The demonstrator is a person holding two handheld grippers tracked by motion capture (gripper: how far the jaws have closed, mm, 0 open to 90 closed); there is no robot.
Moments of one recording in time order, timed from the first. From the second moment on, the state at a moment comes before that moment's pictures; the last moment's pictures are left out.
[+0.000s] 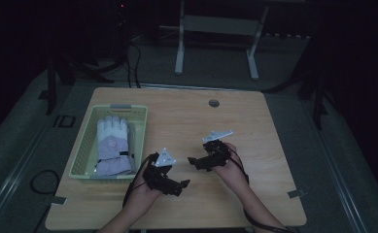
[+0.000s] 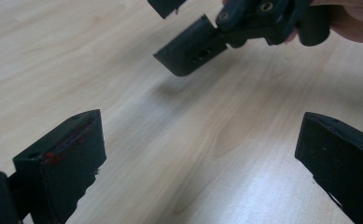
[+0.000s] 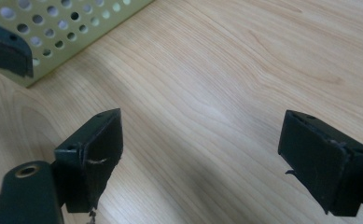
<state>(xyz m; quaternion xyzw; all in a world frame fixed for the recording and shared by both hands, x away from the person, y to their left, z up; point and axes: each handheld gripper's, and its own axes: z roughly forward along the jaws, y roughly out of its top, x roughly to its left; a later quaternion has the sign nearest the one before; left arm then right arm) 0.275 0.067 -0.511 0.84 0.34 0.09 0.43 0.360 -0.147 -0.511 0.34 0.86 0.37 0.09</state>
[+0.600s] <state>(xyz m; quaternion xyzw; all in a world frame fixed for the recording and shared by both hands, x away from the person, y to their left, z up) 0.275 0.049 -0.544 0.85 0.33 0.06 0.42 0.353 -0.186 -0.543 0.36 0.85 0.37 0.10</state>
